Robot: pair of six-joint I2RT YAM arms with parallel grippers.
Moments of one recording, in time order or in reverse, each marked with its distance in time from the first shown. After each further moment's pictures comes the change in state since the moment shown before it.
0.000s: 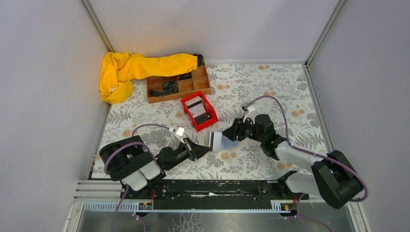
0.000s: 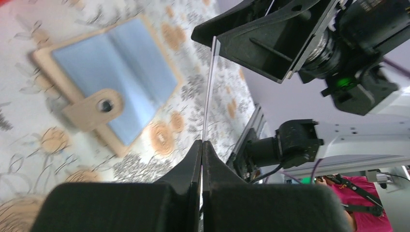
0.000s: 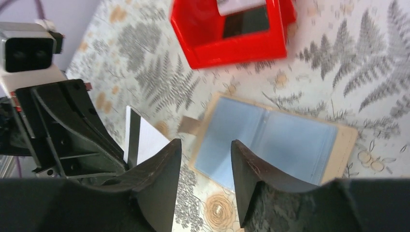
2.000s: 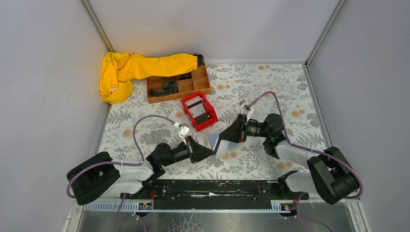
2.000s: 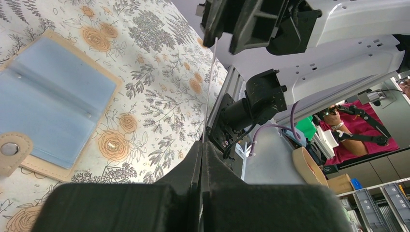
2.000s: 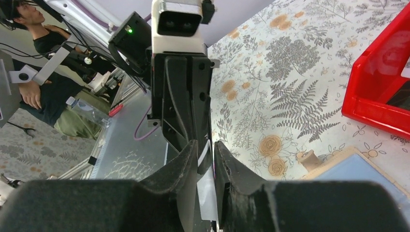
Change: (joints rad) left arm 0.011 -0.432 0.071 -0.357 0.269 0.220; right arm -0.076 -0.021 -0.039 0.571 -0.612 0.233
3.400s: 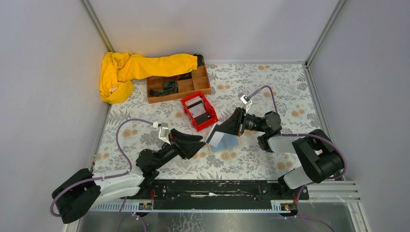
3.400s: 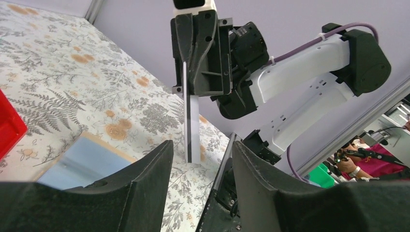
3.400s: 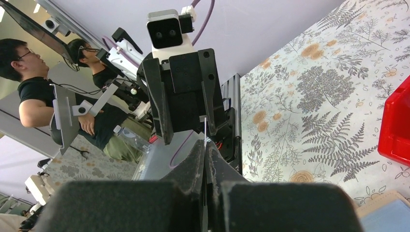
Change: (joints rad) left arm 0.039 -0.285 -0.069 0.091 -0.137 0.108; right arm 0.003 0.235 0.072 0.431 0.018 0.374
